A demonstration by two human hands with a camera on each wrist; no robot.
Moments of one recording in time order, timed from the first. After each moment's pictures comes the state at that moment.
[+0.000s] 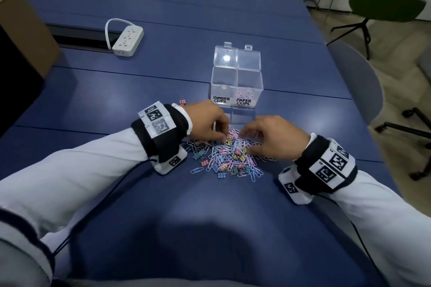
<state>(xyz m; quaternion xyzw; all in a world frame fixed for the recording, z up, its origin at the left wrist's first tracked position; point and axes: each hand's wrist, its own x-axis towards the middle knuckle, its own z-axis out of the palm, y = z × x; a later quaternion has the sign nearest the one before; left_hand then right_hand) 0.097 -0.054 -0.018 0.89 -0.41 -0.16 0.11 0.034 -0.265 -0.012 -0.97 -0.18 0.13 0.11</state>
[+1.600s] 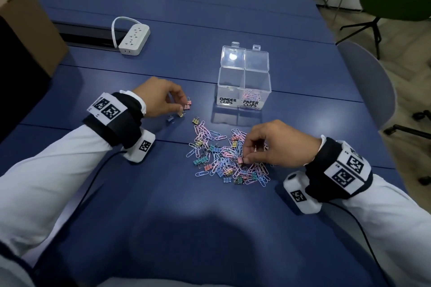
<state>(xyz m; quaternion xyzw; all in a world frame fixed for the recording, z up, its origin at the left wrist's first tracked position) 0.137 0.043 -0.018 0.96 -0.21 -0.09 0.18 0.034 -0.256 -0.004 -0.92 -0.25 0.21 0.22</state>
